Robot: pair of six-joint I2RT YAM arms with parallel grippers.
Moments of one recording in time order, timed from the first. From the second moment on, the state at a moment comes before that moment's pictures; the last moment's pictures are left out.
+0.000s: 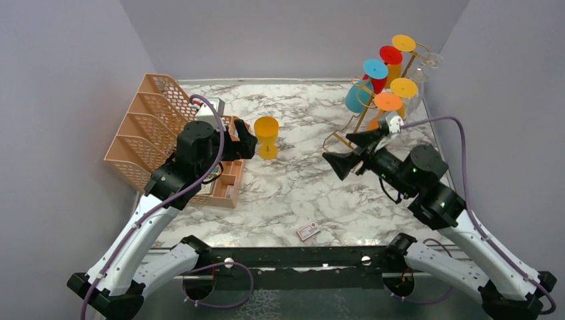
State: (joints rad) left arm -0.54 0.89 1.10 -0.56 -0.15 -0.43; right arm 0.75 0.67 0.85 -0.16 -0.05 0.18
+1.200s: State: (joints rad) left arm -0.54 0.92 1.12 -0.55 -0.09 -0.39; right arm -0.09 1.05 1.34 -0.62 -0.18 0.56
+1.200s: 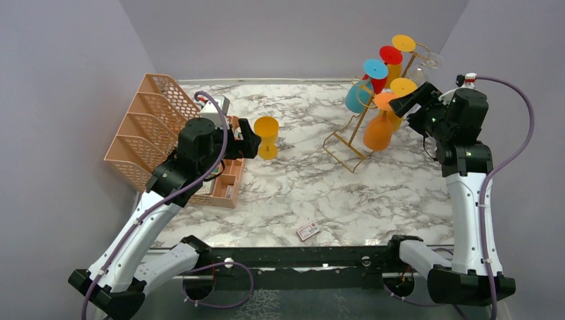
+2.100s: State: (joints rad) left arm -0.54 0.92 1.12 -0.55 -0.09 -0.39; right arm -0.09 1.10 1.24 -0.44 -0.15 0.75
